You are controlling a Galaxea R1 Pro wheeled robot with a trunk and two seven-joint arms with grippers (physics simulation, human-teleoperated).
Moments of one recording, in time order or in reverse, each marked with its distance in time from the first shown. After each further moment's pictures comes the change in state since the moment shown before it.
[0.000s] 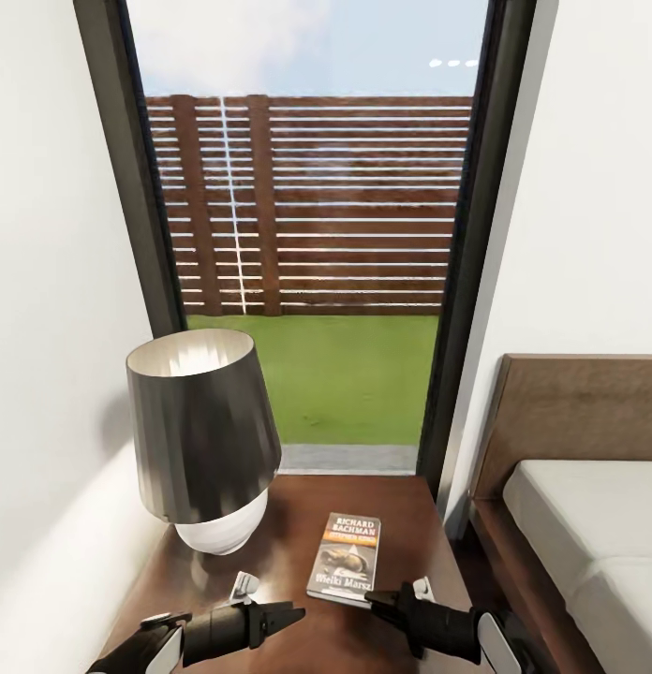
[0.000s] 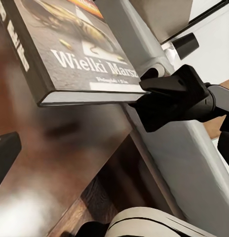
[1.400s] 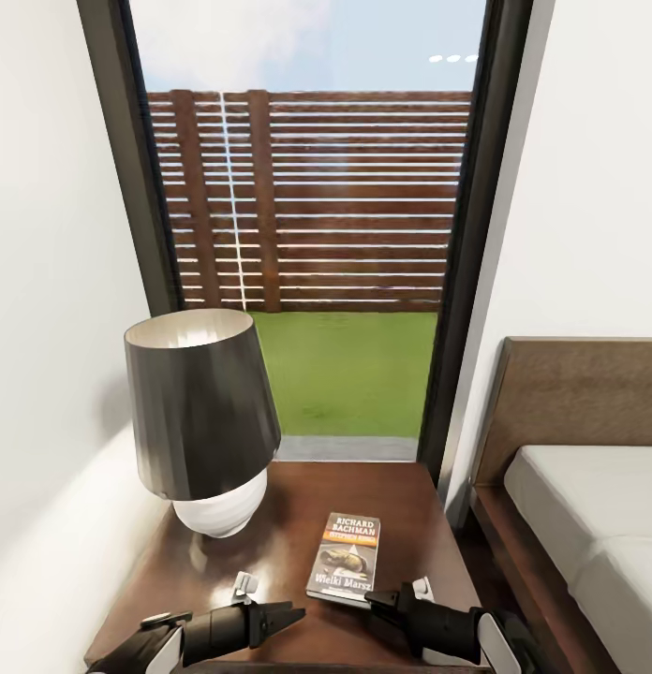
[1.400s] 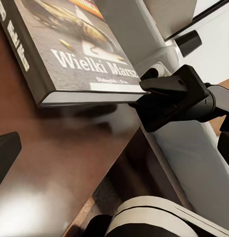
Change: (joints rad) left arm 0.000 0.000 0.000 0.000 0.000 0.000 0.000; right arm 0.000 0.000 0.000 0.001 0.000 0.000 0.001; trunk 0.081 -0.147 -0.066
